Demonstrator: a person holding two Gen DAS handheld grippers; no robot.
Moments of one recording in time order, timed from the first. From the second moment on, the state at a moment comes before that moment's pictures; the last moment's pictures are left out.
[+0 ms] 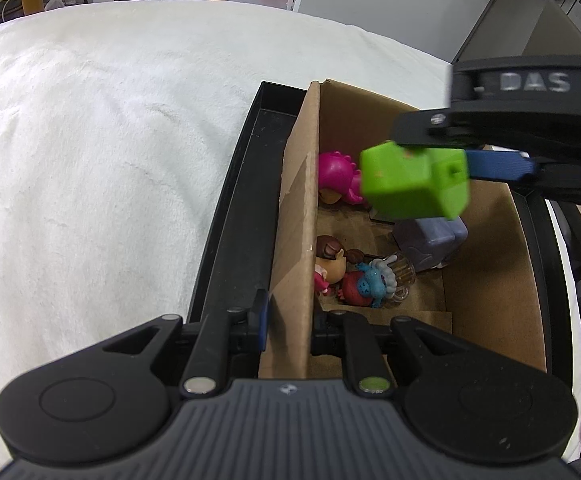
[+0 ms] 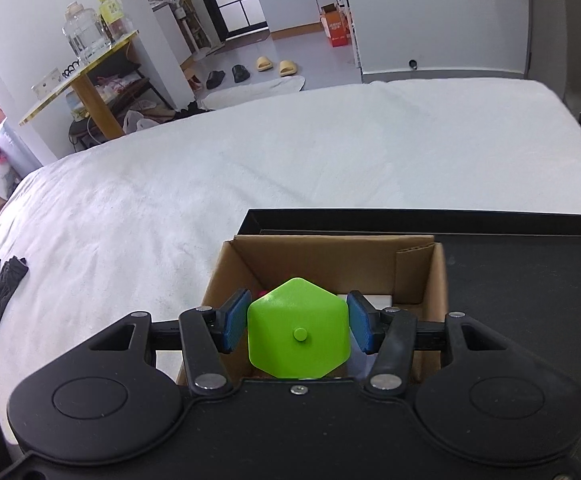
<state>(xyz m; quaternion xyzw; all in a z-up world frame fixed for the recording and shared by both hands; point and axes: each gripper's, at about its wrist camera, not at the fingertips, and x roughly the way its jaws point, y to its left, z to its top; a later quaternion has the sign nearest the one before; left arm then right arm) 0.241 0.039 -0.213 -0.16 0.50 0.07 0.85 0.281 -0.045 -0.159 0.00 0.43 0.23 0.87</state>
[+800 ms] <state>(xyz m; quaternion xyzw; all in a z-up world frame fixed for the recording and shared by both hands) 0.246 0.034 -0.207 -0.16 0.51 0.07 0.84 0.225 -0.135 -0.113 0.08 0.38 0.19 0.90</state>
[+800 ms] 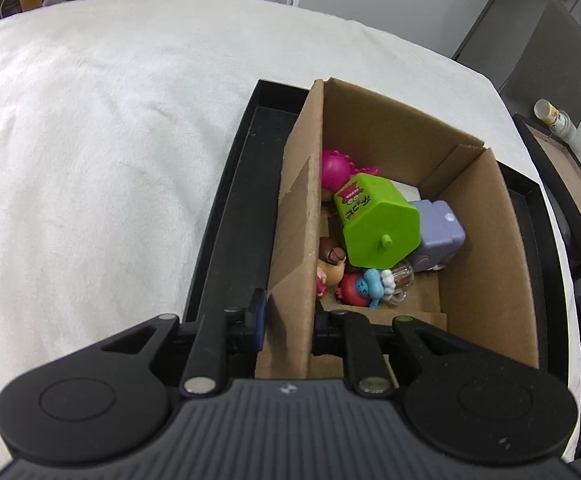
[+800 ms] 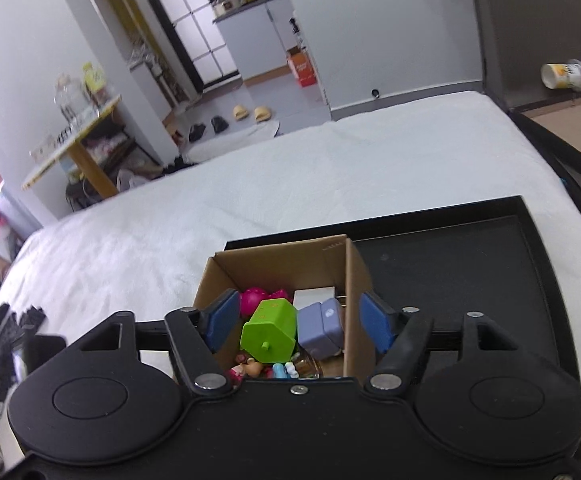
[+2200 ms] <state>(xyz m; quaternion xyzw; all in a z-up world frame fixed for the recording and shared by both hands) 0.166 0.022 -0.071 -0.16 0.49 0.06 0.85 0.154 -0.203 -0.069 0.10 0.37 0.16 0.91</state>
